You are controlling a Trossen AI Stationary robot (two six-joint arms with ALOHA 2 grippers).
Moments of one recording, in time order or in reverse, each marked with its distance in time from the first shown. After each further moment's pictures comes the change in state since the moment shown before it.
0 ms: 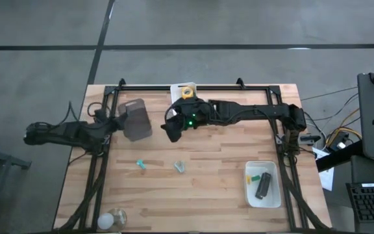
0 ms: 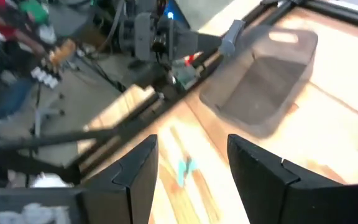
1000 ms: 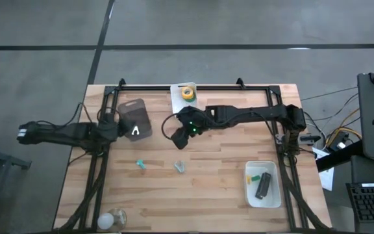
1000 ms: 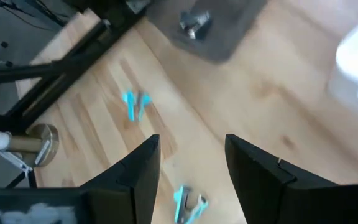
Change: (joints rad) left arm 0.051 0.188 -0.029 0.075 0.209 -0.424; right arm 0.000 0.005 -0.106 -0.177 -0.031 0.027
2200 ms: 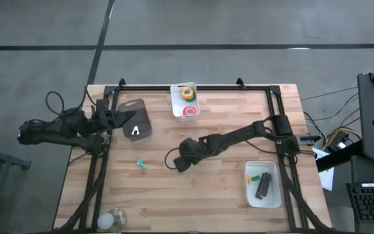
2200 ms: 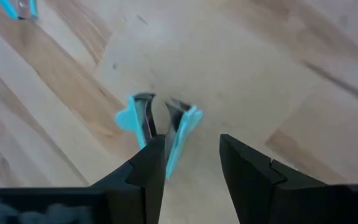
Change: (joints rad) left arm 0.000 -0.017 0.205 0.623 0.321 0.541; right arm 0.136 0.183 -0.302 0.259 -0.068 0.449
